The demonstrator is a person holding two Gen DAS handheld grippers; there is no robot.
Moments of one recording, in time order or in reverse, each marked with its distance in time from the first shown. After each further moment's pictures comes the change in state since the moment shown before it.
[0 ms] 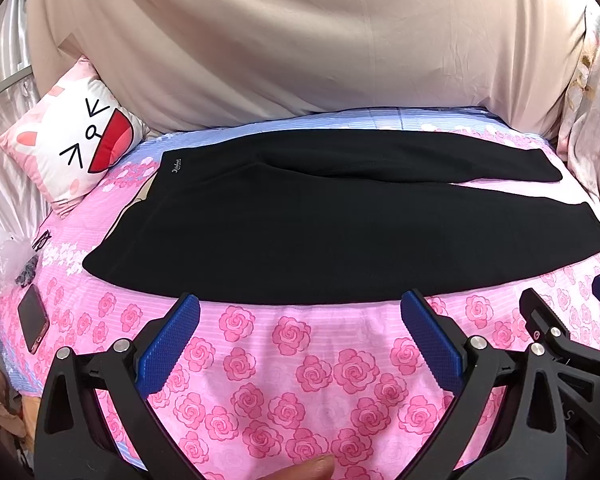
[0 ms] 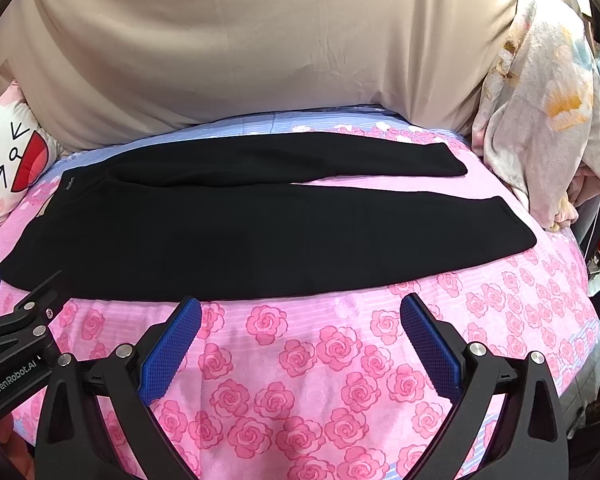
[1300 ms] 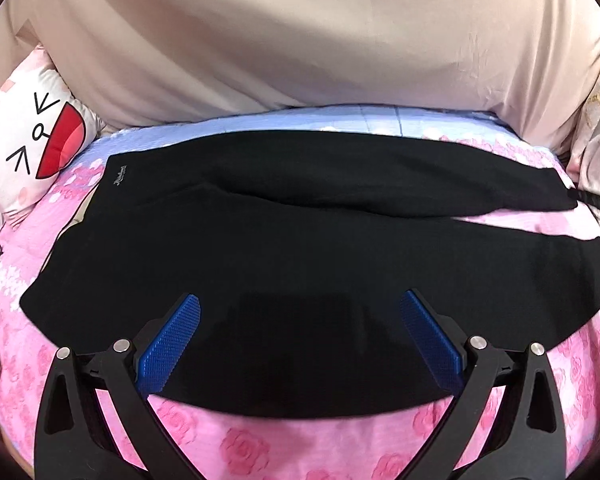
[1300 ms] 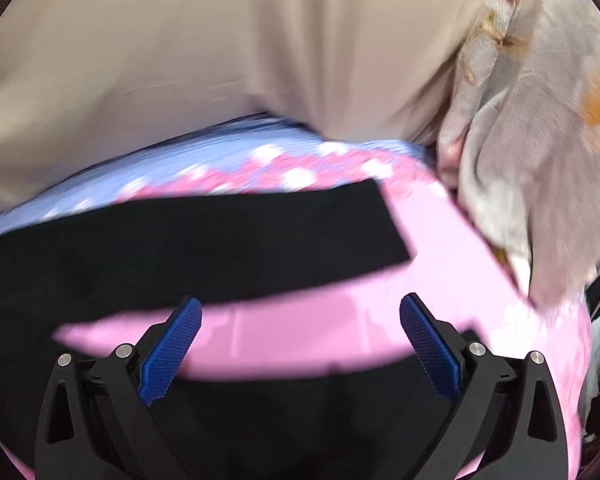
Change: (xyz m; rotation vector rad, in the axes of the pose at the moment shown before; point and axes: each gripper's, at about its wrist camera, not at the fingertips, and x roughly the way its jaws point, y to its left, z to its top) left arm 0.102 -0.022 0.063 -0.019 0.044 -0.083; right arm 0.221 -0.230 0.147 0.079 0.039 -0.095
